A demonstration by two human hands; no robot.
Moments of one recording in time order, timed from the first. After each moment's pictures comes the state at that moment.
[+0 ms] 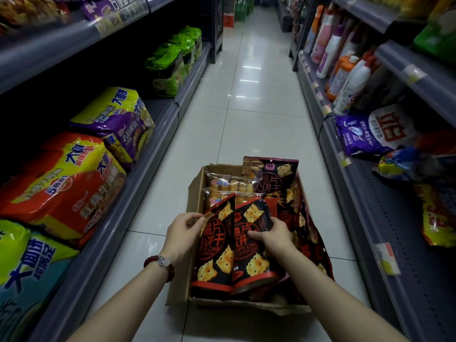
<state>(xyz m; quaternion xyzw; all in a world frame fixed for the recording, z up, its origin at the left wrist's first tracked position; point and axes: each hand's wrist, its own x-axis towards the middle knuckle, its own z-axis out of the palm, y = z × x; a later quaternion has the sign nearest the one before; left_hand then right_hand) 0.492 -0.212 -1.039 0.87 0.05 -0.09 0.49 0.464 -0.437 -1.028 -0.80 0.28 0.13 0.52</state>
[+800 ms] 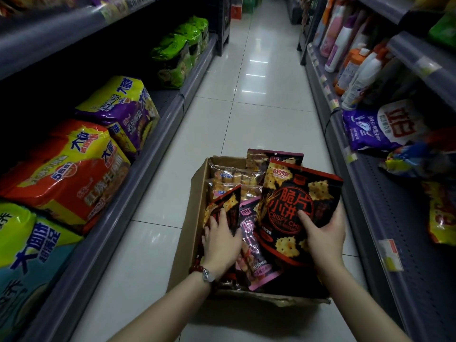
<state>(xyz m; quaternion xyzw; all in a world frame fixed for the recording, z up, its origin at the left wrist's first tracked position) 0.451 -0.290 -1.040 0.89 0.06 -0.19 0.41 0.419 -0.480 -0.988 -0.76 0.23 -0.20 0.58</state>
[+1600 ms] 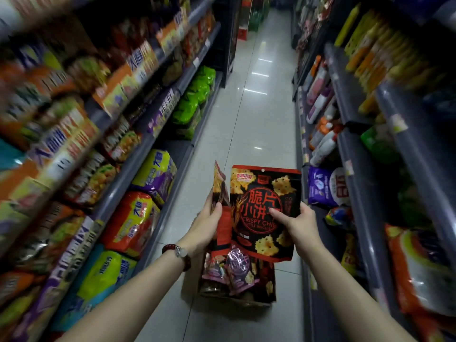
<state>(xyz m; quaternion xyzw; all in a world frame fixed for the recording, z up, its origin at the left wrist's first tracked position) 0.489 -0.240 -0.620 0.73 0.05 -0.23 0.64 0.464 -0.458 -0.588 -0.73 0.20 0.01 0.66</state>
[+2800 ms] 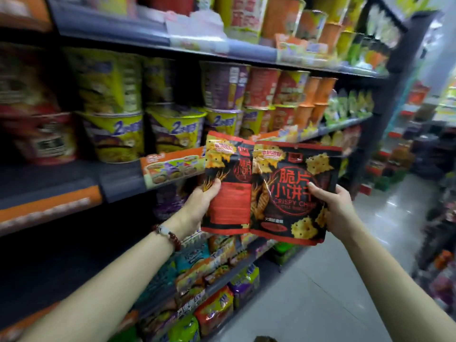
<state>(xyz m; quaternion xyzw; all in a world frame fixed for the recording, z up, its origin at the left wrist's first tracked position) 0.389 -0.093 -0.099 0.64 0.19 0.20 0.72 0.551 -0.324 -0.087 -0.62 -0.19 0.12 0.75</state>
